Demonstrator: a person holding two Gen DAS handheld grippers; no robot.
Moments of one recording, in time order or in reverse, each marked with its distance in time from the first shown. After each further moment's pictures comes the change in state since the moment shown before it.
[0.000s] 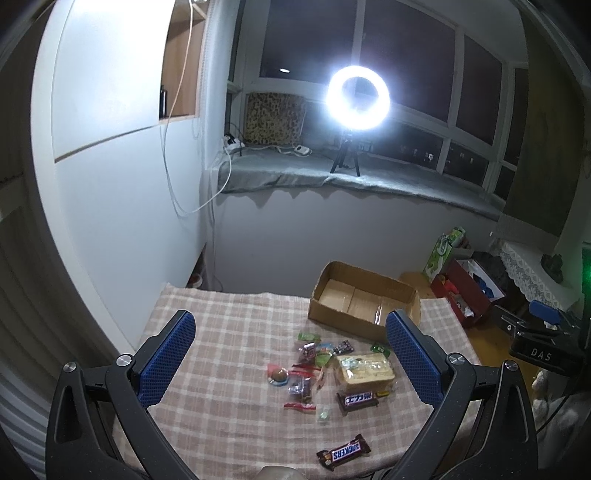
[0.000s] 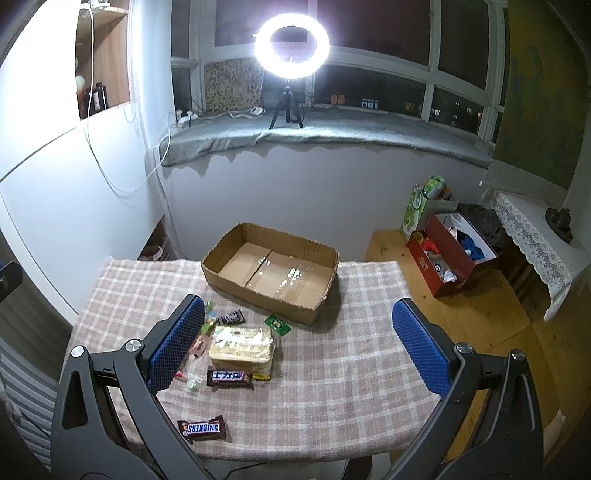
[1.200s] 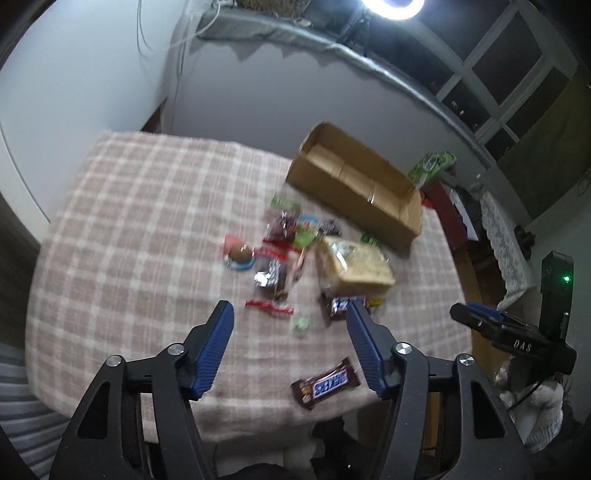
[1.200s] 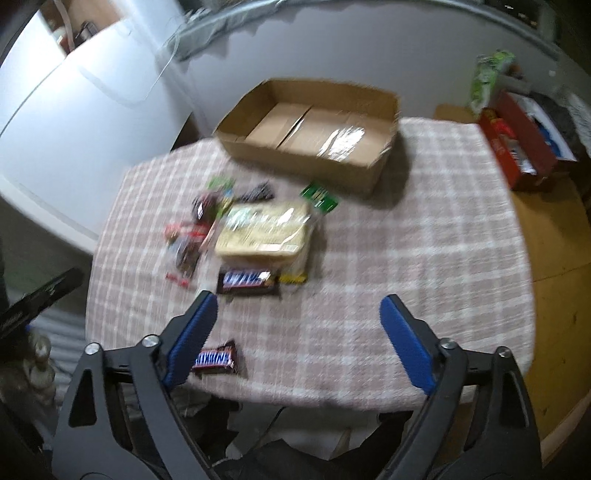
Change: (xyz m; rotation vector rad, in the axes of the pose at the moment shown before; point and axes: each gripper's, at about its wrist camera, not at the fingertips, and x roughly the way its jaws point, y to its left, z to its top) left arm 0.110 0.030 -0.092 -0.165 0.485 -0.210; right arm 0.132 -0.015 -0.089 0.052 0.470 0.292
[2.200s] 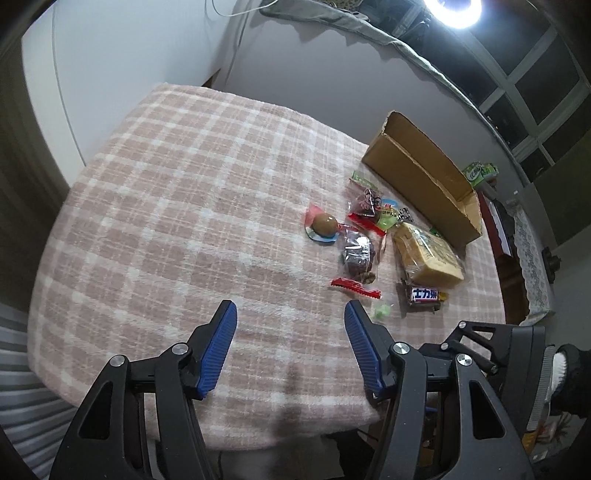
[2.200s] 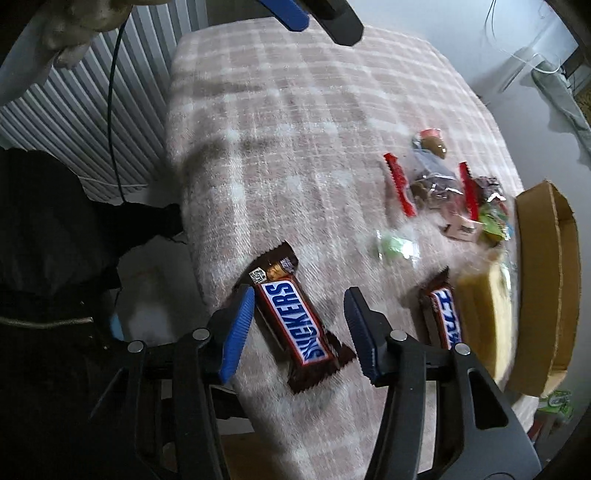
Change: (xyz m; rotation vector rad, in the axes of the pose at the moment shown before) left arm 0.023 0.072 -0.023 -0.113 0.010 0.095; right arm 0.114 0.157 -0.102 -1.268 0.224 0.124
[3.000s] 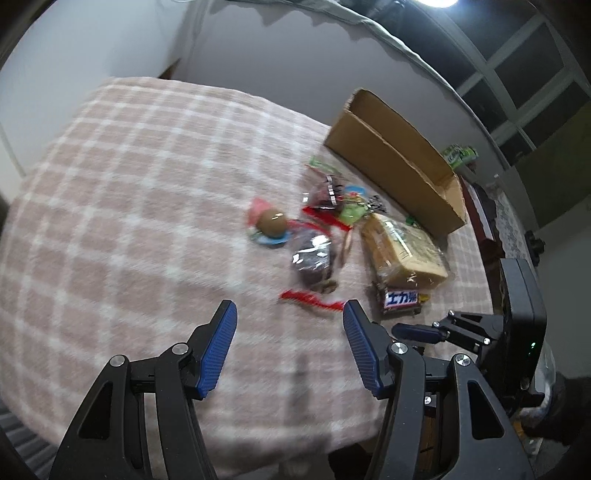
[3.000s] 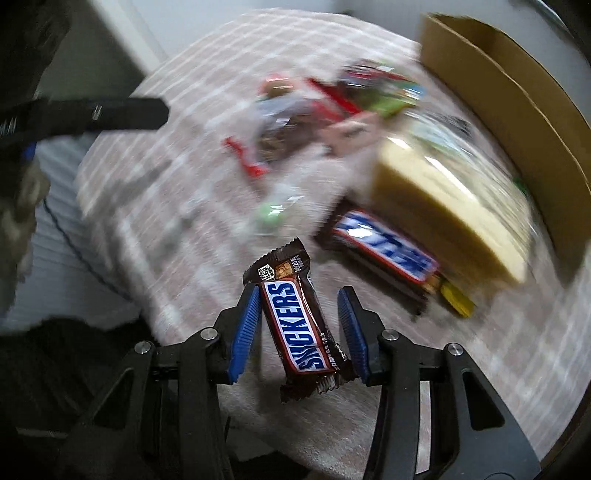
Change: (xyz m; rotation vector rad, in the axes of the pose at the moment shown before) left arm 0.045 -0.035 0.015 0.063 0.049 -0.102; right arm 0.014 -0.105 -0.045 0.700 -0.044 0.092
